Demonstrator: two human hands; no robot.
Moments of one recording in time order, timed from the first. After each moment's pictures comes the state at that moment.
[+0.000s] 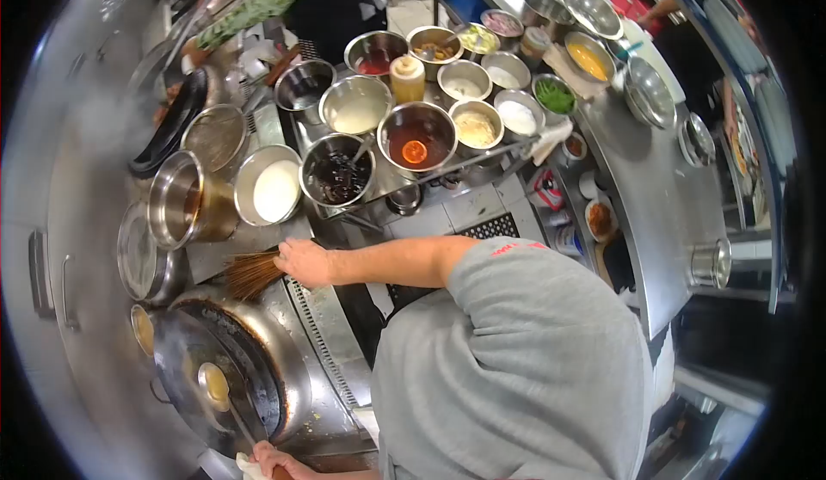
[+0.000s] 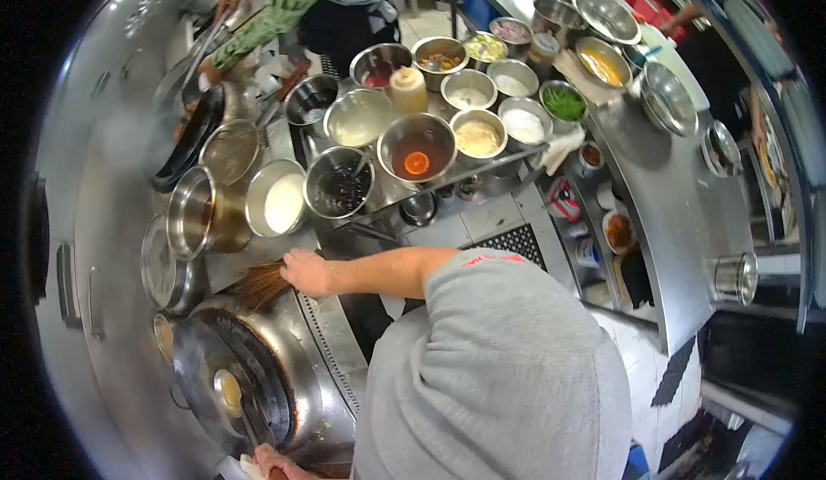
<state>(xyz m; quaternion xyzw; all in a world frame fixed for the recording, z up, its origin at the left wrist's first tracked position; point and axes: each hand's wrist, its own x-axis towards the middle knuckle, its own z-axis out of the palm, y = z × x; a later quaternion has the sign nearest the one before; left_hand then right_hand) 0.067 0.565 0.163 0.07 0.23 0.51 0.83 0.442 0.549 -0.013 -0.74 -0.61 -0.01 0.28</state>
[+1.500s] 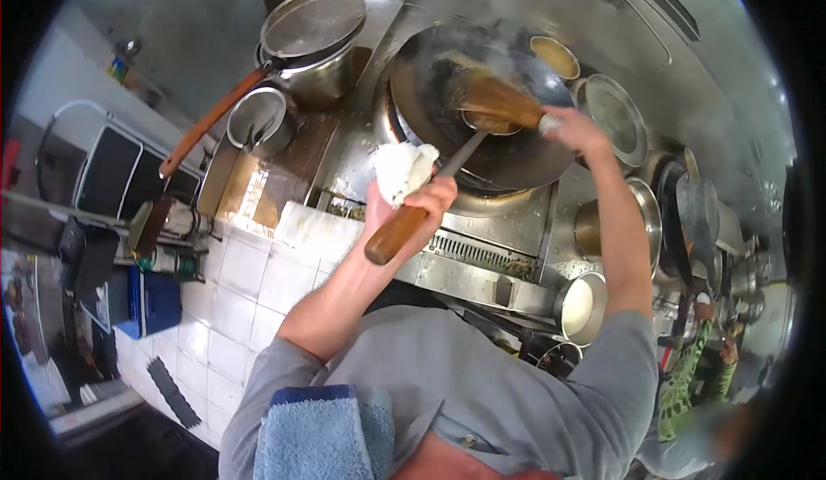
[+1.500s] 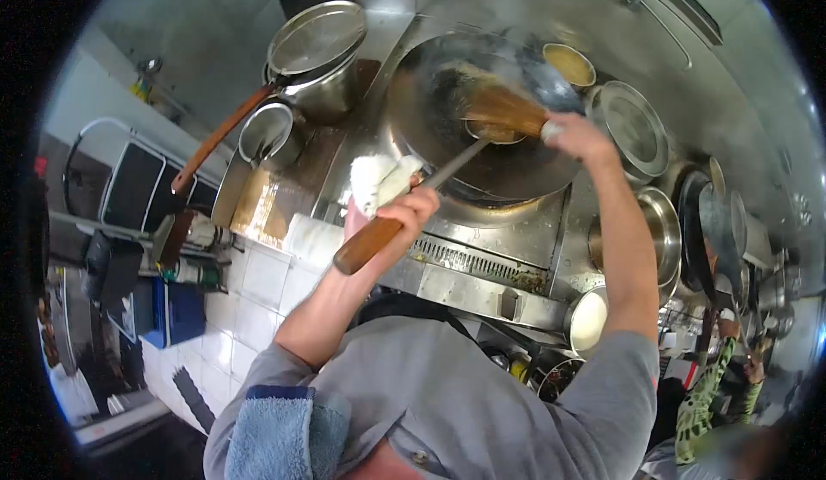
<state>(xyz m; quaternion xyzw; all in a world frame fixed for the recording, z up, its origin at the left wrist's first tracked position) 0.130 0.511 0.162 -0.27 -0.23 0.63 0.69 0.282 0.821 0.223 -0.45 -0.86 0.21 -0.10</state>
